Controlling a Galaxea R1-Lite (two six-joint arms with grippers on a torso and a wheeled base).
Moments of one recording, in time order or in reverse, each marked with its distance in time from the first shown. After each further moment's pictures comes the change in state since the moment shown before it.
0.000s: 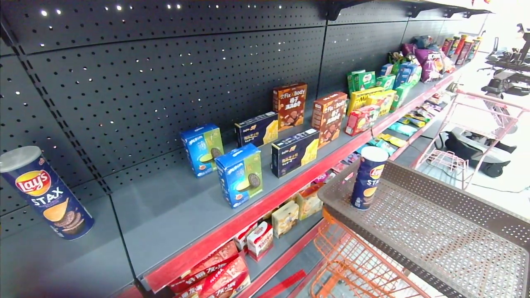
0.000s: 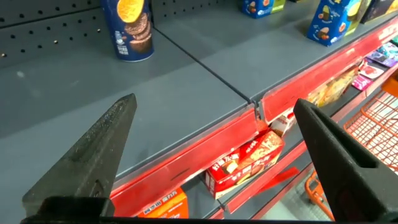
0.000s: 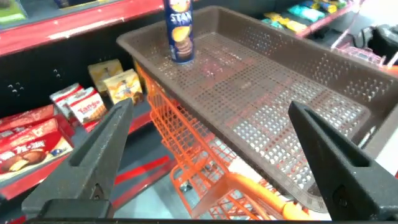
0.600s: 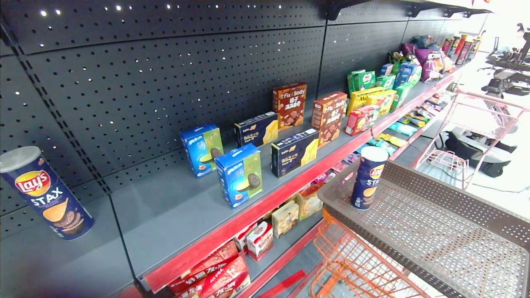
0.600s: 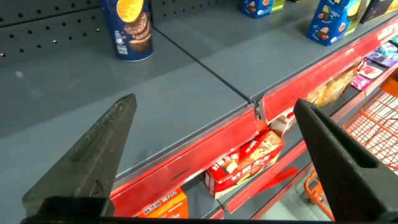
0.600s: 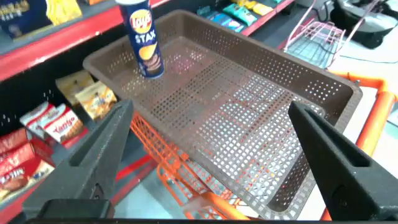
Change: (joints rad) left arm 0.000 0.000 0.000 0.000 -0.001 0.000; right arm -0.021 0.391 -0.266 0.002 -0.127 0.007
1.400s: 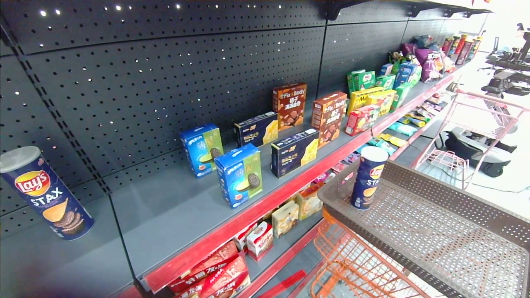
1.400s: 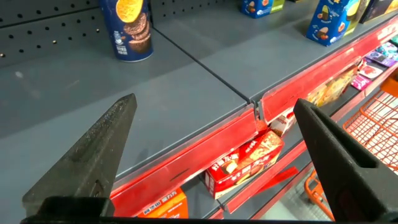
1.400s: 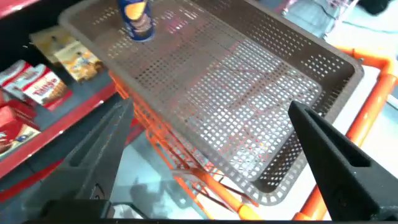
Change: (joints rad) left arm 0.000 0.000 0.000 0.000 0.000 0.000; right arm 0.045 0.207 -0.120 0.117 -0.076 -0.008
